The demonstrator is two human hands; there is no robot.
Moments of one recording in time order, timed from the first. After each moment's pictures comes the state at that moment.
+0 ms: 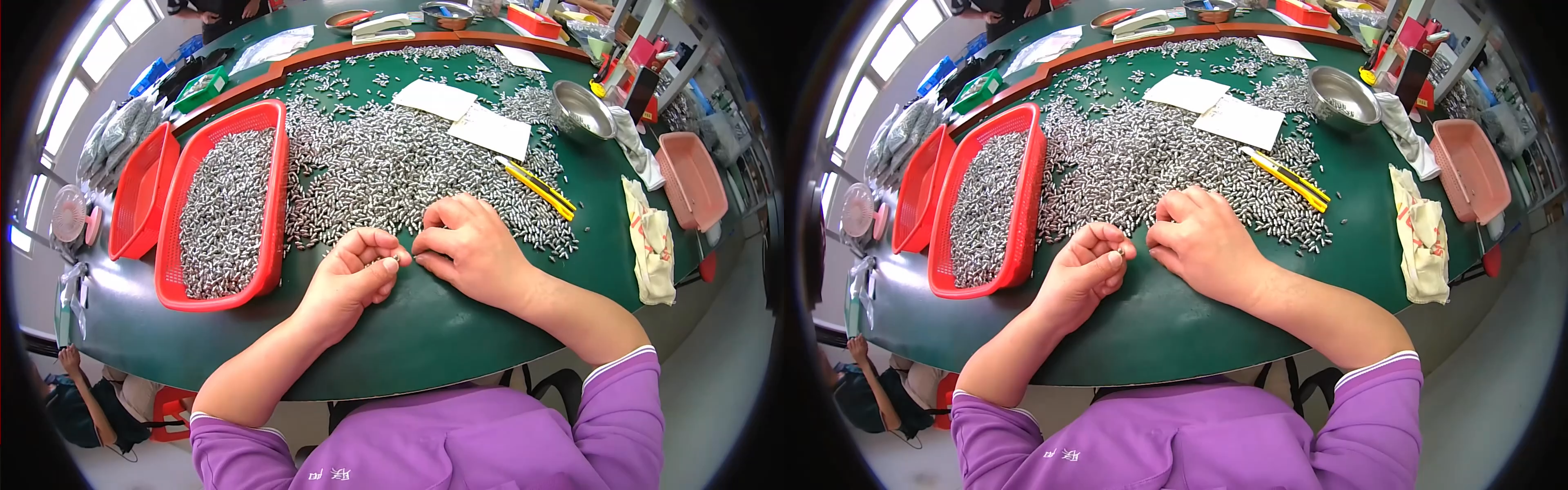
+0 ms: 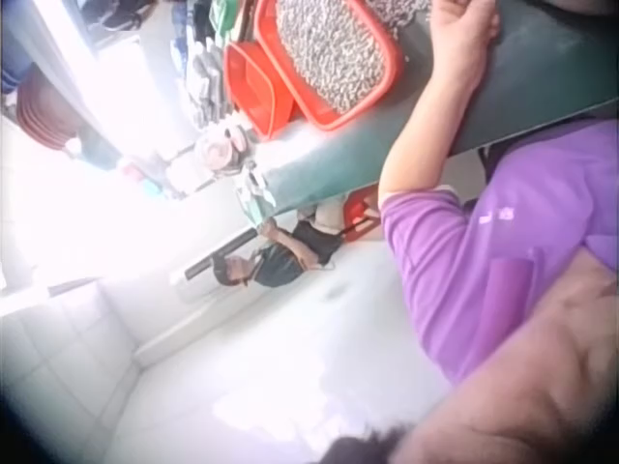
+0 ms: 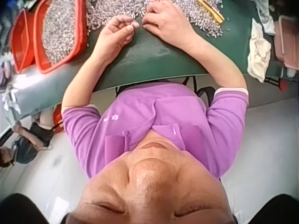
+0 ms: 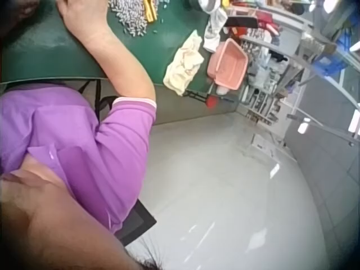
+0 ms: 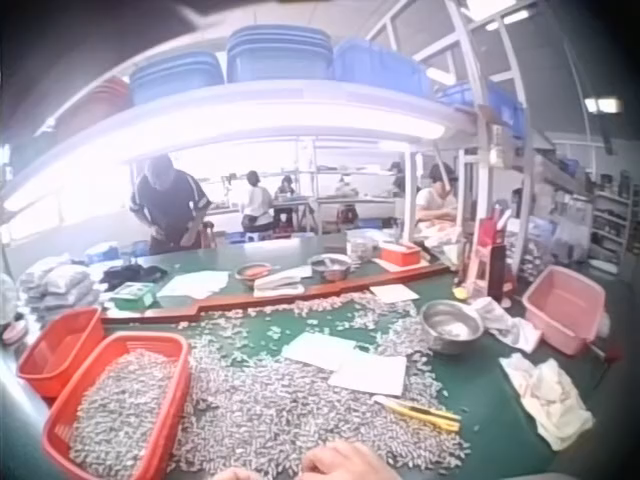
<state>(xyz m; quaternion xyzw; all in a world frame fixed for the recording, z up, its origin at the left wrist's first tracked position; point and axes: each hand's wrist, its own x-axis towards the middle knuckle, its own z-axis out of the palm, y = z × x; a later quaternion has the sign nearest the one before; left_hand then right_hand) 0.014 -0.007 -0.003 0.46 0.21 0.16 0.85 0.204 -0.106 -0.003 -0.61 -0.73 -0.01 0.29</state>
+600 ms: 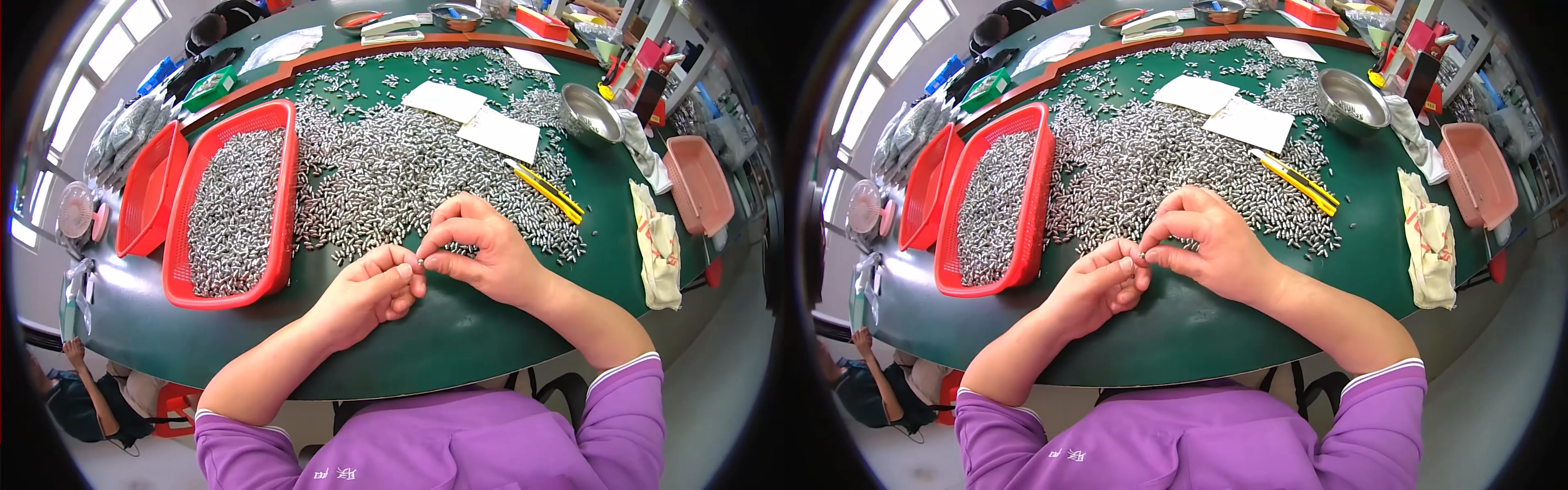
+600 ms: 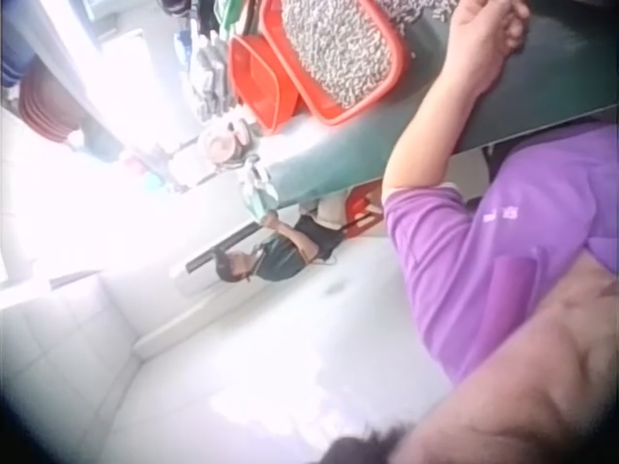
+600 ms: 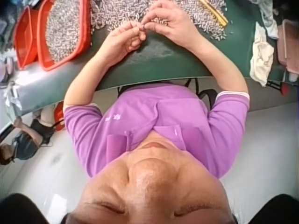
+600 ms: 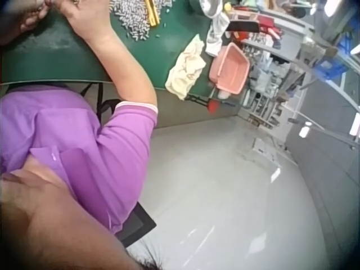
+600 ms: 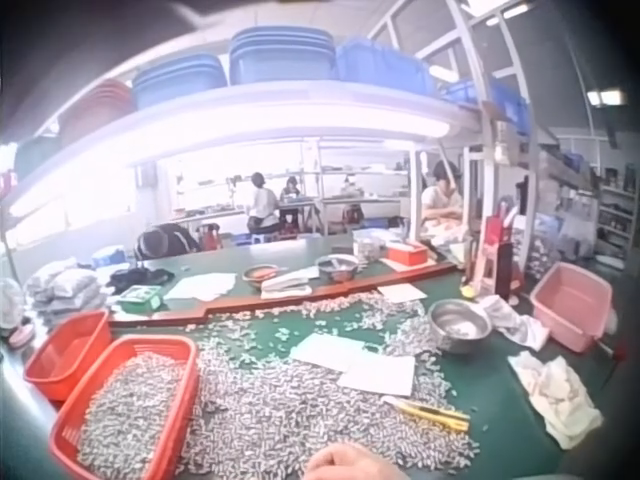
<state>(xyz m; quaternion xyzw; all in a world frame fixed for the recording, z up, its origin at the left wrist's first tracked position) 0.011 -0.007 -0.004 0.39 0.16 0.06 0.91 0.208 -0.107 0.010 -0.55 -0.69 0.17 0.44</state>
